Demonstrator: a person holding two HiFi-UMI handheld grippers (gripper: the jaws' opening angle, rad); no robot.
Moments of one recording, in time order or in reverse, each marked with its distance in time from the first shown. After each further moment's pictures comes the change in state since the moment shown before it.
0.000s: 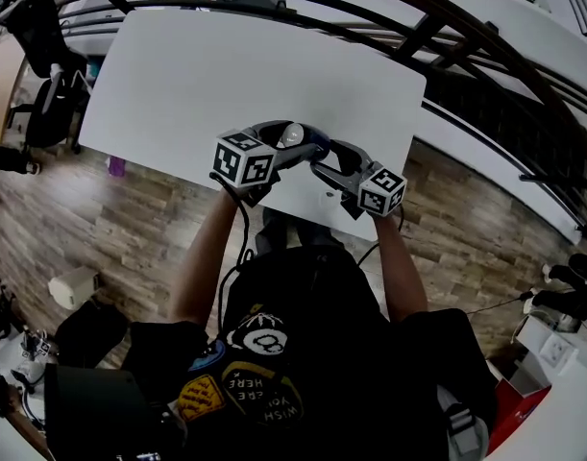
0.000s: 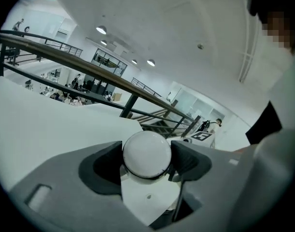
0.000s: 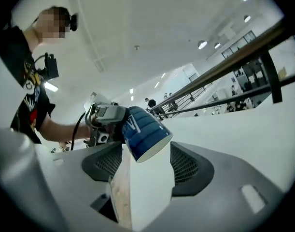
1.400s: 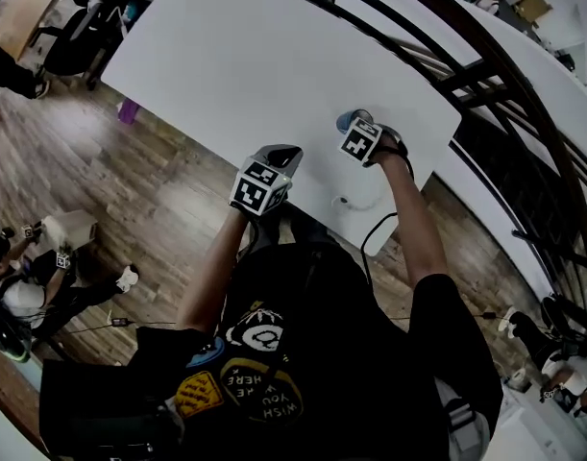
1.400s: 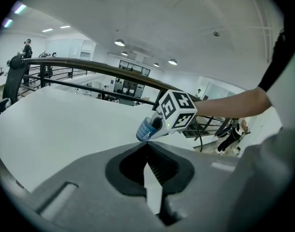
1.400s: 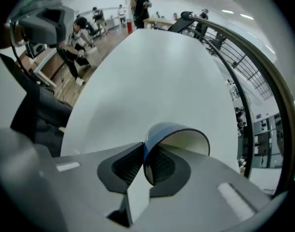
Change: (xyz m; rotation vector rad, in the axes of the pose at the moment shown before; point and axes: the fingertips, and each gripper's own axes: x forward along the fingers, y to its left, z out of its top) left arm -0.061 0.058 -0.093 -0.001 -0.040 0.400; right arm 0.075 -0.126 -0.092 -0.785 1.277 -0.149
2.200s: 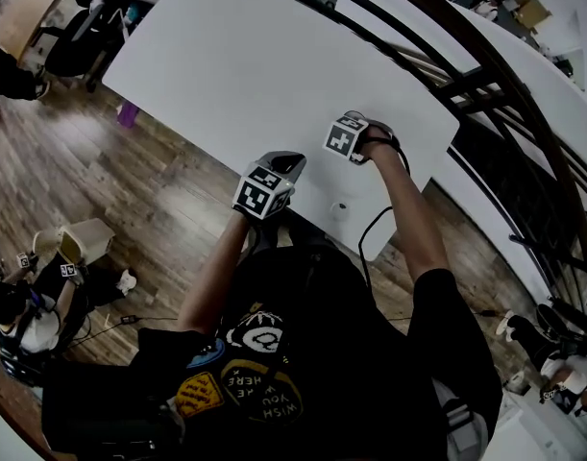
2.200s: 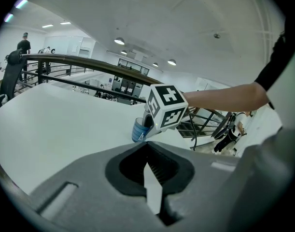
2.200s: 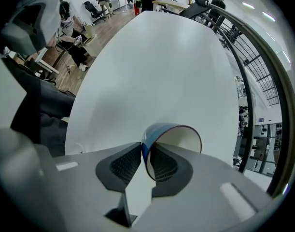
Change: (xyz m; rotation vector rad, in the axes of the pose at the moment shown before) left arm 0.001 -0.007 -0.004 -0.017 0.005 -0.034; right arm 0.001 0.000 0.009 -0.093 0.190 0.023
